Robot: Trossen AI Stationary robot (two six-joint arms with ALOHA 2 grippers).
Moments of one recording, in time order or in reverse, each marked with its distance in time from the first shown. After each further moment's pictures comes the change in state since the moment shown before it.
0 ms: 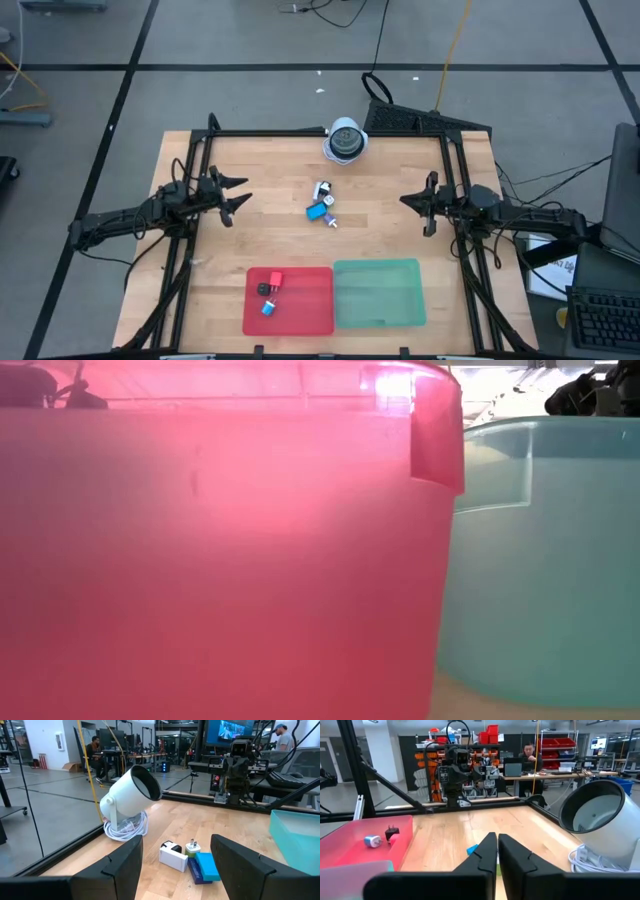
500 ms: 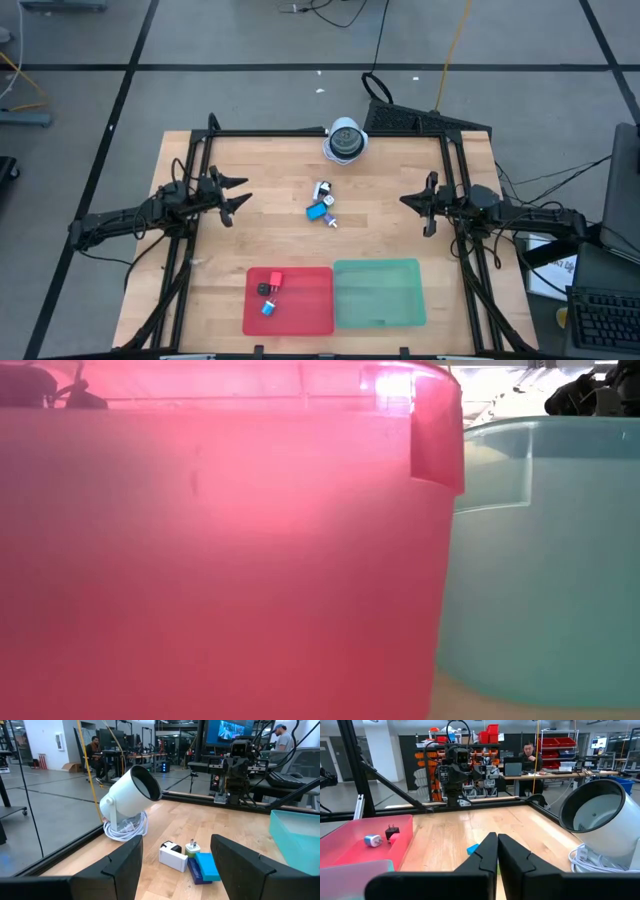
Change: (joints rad) left arm 0.000 0.000 0.000 0.000 0.001 0.000; right arm 0.000 0.000 0.000 -0.002 0.000 0.000
